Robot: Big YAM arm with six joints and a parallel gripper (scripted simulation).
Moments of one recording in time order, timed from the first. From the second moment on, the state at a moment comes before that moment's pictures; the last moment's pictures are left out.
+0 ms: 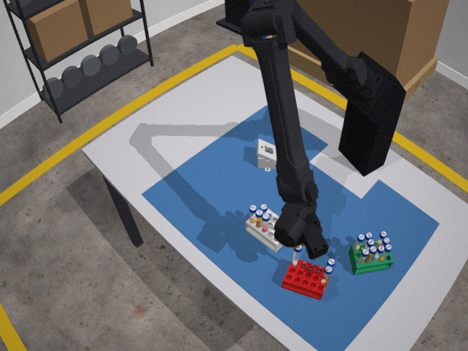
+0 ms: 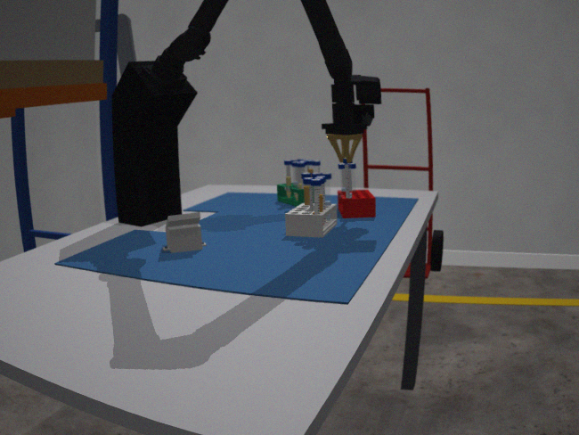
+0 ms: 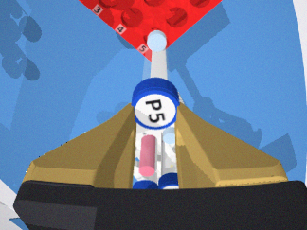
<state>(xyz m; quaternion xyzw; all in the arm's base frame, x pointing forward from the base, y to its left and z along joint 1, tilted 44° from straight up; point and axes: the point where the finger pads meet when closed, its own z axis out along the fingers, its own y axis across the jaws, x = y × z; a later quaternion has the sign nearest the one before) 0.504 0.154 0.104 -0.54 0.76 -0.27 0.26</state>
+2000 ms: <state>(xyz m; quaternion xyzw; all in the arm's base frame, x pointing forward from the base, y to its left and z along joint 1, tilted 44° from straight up) 0.521 0.151 0.085 -0.54 0.76 -0.27 0.26</state>
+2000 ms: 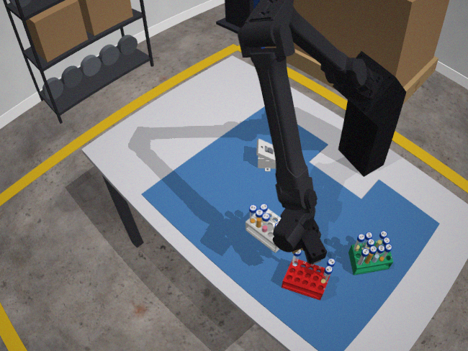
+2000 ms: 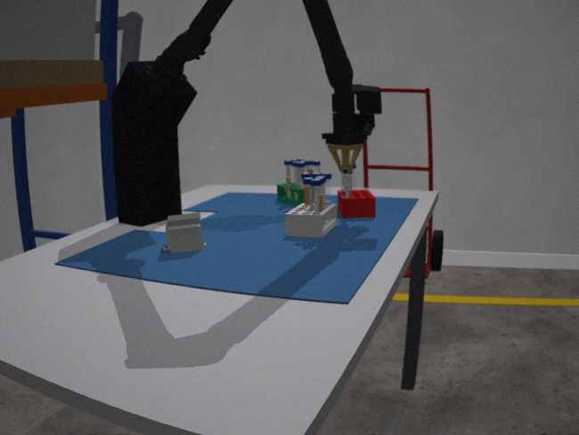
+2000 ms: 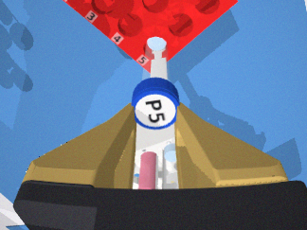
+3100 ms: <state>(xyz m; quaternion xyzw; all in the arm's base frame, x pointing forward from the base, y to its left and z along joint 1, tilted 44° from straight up) 0.521 0.151 0.084 -0.54 0.76 -0.27 0.26</state>
